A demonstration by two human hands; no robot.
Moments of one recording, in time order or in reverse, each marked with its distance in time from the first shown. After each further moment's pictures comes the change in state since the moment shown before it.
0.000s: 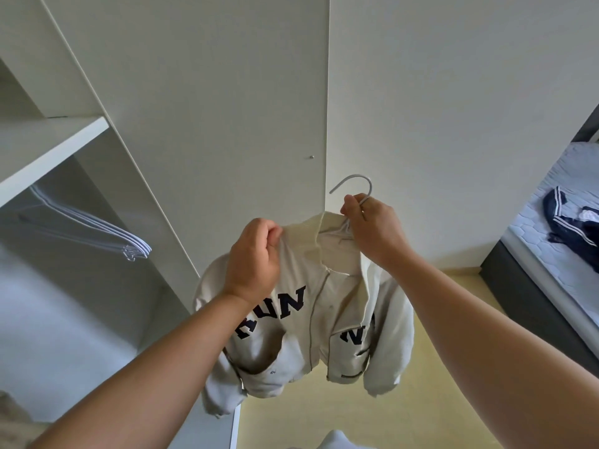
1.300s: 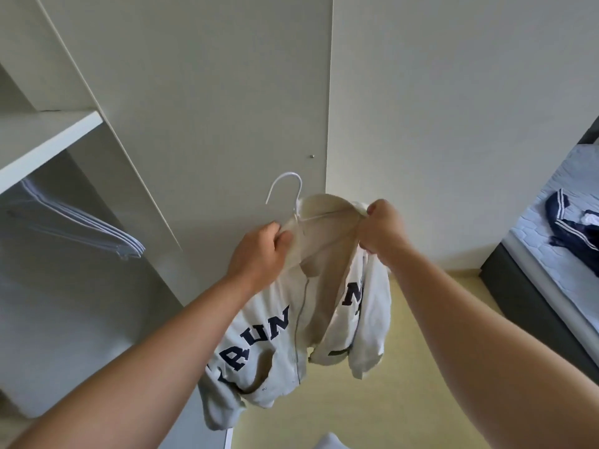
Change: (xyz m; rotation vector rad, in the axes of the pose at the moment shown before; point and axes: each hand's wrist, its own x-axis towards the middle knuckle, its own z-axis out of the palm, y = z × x) left_hand 0.022 -0.023 0.026 0.137 -0.337 -0.215; right_hand 0.025 0.015 0.007 0.084 -0.015 0.458
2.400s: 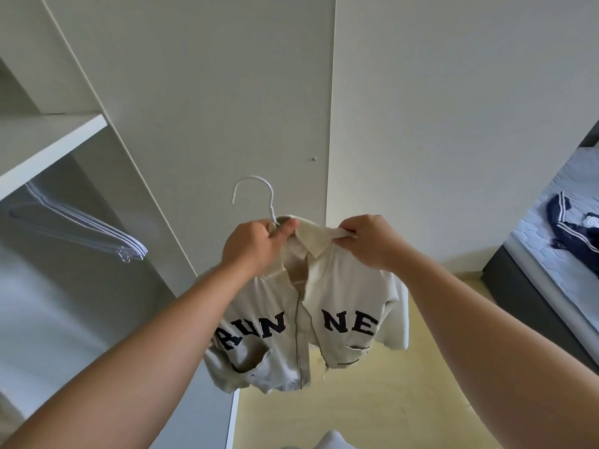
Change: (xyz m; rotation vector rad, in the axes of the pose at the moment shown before) left_hand 0.022 -0.012 -0.012 0.036 0.003 -0.091; right_hand -0.013 0.005 -0.006 -0.379 -0.280 -0.528
